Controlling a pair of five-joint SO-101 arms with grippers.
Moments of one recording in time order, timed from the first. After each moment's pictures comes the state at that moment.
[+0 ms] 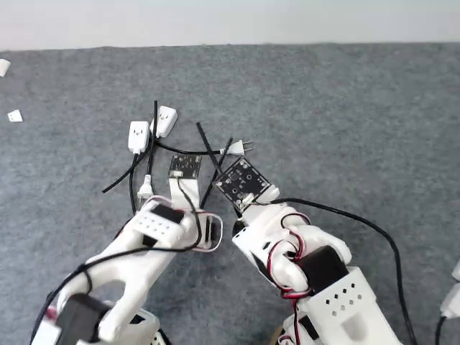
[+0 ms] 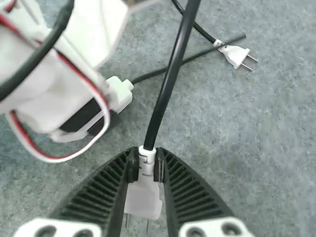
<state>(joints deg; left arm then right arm) 20.8 -11.2 55.8 47.0 26.3 -33.3 -60.6 53.1 67.4 12.9</state>
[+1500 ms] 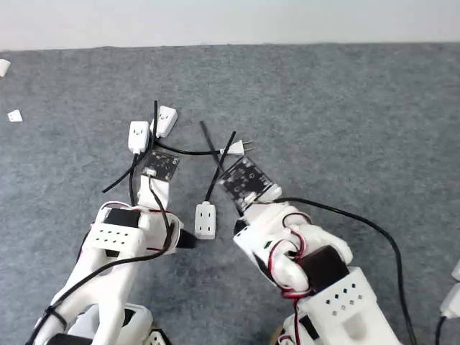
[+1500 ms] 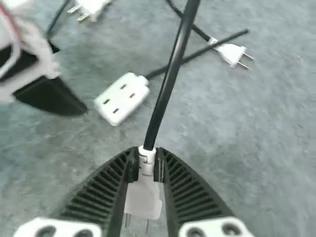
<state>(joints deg) 4.9 -29.1 63.2 56.0 -6.3 -34.6 -60.6 53.1 67.4 12.8</state>
